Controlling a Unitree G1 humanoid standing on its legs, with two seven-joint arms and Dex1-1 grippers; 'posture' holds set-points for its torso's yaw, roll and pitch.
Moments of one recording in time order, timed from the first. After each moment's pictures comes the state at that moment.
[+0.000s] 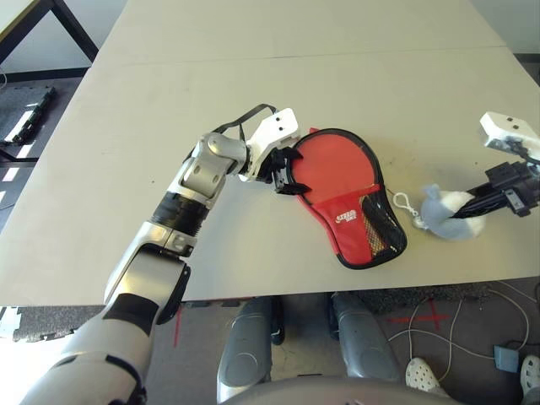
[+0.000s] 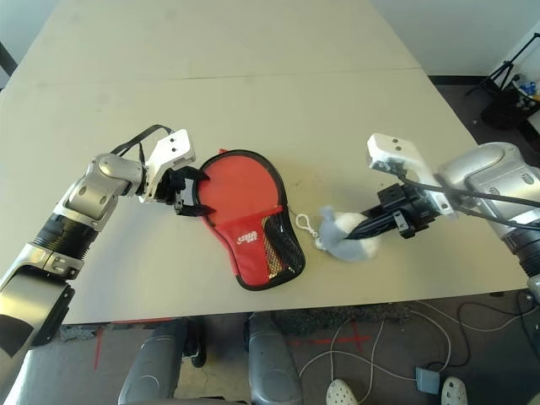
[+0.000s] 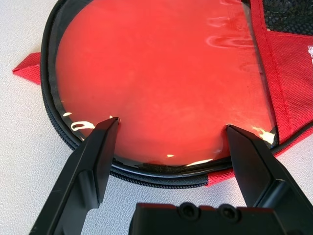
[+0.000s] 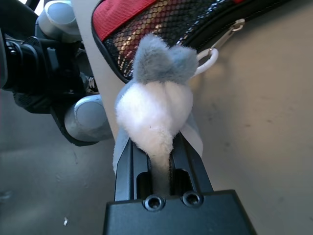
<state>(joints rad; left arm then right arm) -0.86 0.42 -0.32 0.41 0.04 0.41 -1.18 -0.82 -1.38 0.70 0.18 0.63 0.43 1.60</state>
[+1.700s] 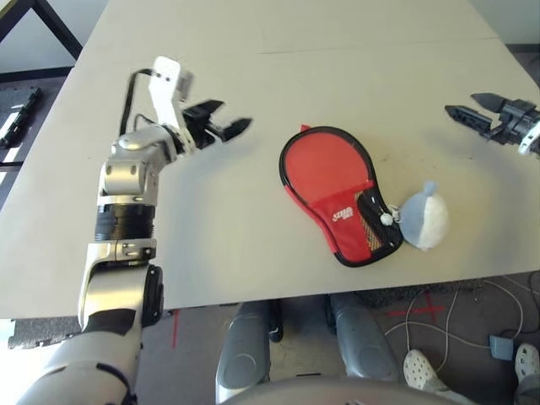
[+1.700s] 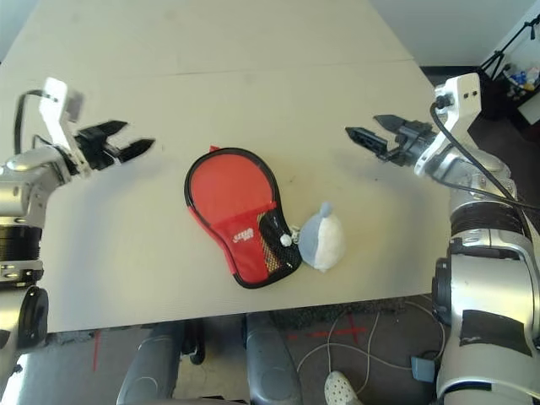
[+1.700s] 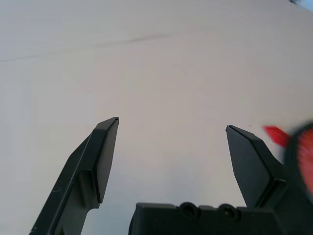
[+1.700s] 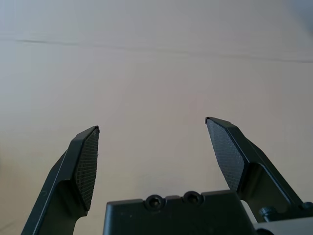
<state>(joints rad) -0.76 0.50 0.31 0.38 -0.23 0.42 -0.59 -1.00 -0.84 -0.07 1.13 0.42 -0.10 0.82</state>
